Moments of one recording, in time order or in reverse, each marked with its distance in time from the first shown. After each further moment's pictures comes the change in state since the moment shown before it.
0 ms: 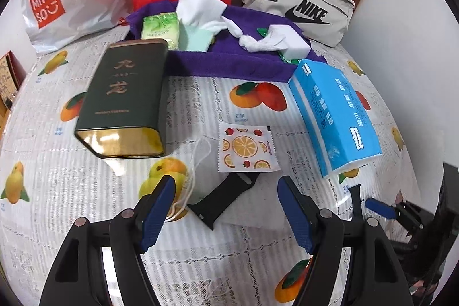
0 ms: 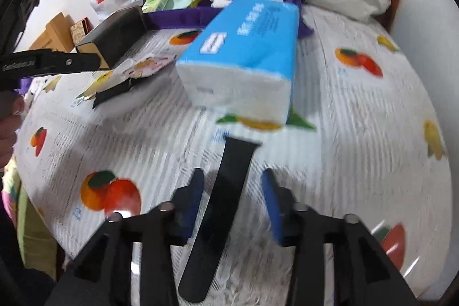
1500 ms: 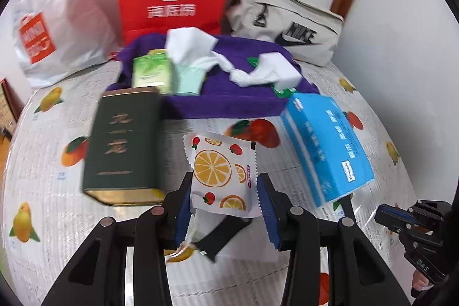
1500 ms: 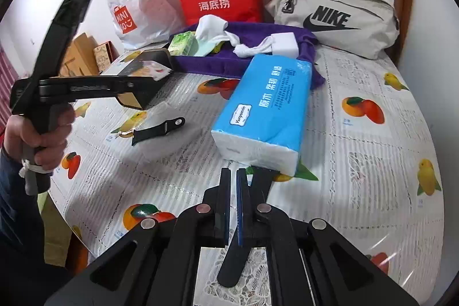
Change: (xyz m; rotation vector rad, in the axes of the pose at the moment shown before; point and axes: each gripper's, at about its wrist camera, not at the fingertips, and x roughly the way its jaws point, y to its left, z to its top) left arm -0.016 0.004 0.030 0.041 -0.103 -0.010; right arm -0.042 0.012 0.038 -0.043 -0.118 0.084
